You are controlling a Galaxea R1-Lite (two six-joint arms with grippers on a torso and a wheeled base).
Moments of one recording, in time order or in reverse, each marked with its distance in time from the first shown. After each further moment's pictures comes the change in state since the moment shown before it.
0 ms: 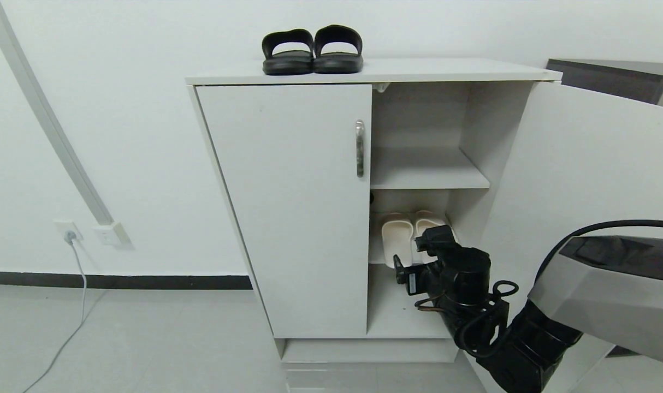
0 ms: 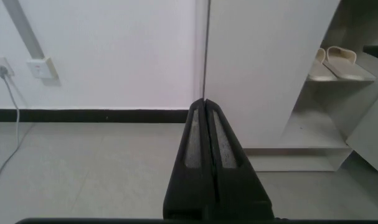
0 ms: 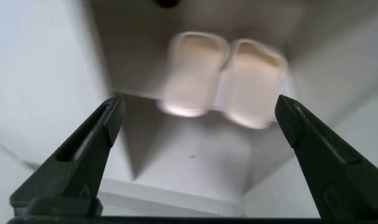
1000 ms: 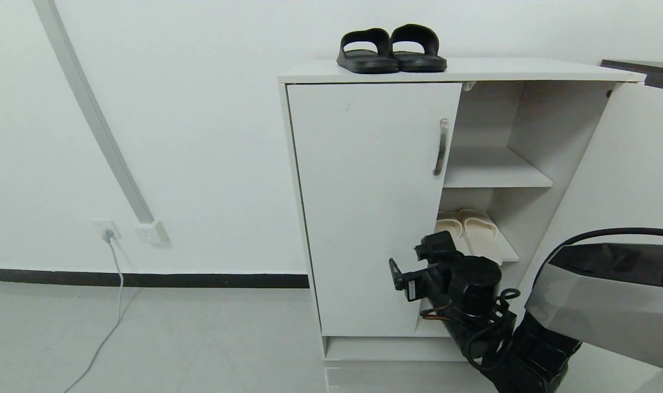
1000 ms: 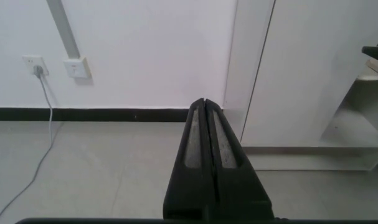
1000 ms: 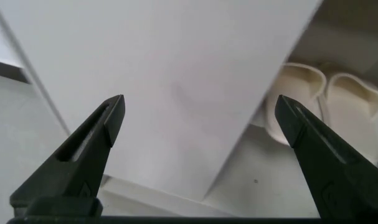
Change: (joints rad) left arm 0.000 0.000 0.000 -0.001 0.002 -0.001; right arm 0.015 0.019 0.064 -0.157 0.083 -0.059
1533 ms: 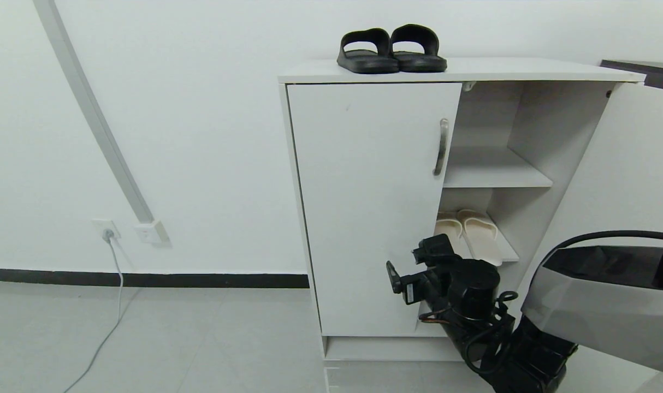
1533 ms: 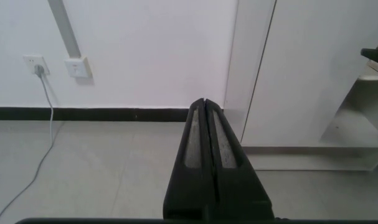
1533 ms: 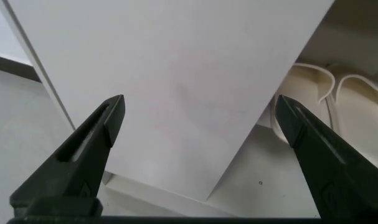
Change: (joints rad) left arm 0.000 0.000 0.000 0.001 0.000 0.002; right arm 0.006 0.016 0.006 -0.021 0.021 -0.001
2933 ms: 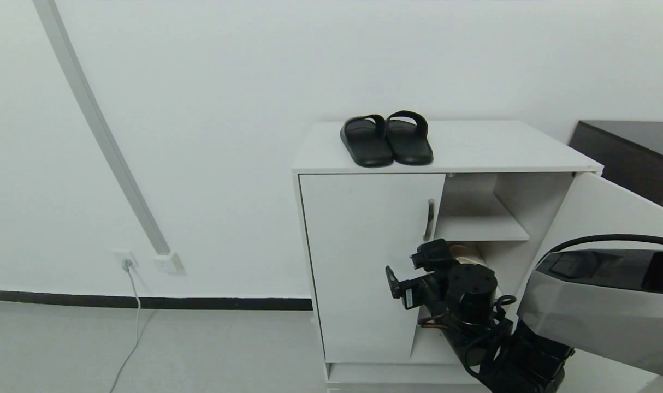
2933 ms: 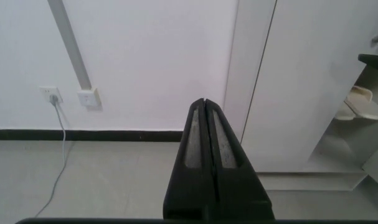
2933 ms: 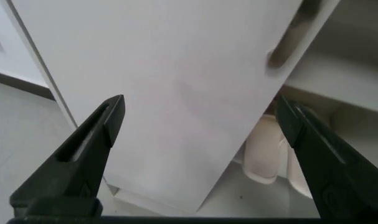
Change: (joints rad) left arm 0.000 0.000 0.000 0.000 0.000 0.000; right arm 0.001 0.016 0.010 -0.007 0.000 0.002
